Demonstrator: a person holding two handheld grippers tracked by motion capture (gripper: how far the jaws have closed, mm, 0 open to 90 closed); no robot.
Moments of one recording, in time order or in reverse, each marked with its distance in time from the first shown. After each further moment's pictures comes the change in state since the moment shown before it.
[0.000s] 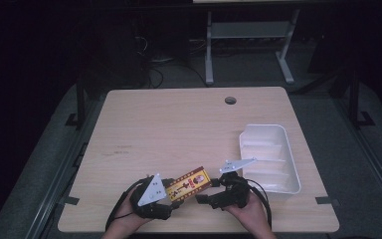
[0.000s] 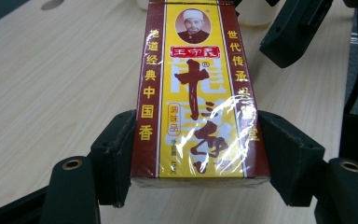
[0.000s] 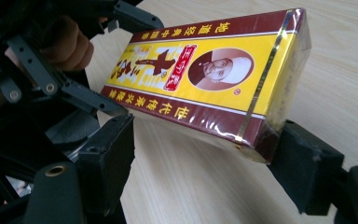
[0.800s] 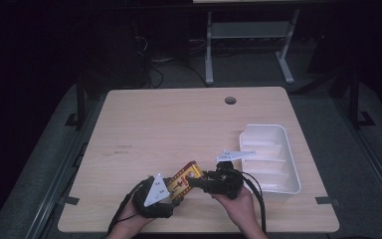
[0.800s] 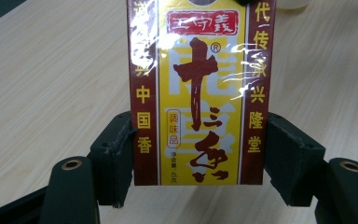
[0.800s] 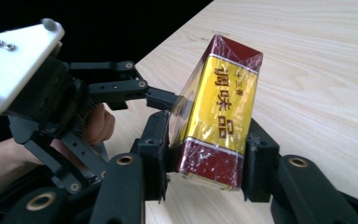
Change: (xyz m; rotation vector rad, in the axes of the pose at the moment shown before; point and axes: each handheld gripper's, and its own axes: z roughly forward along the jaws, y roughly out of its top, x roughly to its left) left arm -0.003 -0.004 0.009 0.056 0.098 -0.028; right arm 0.015 0.030 0.002 -0.135 -0.003 0.071
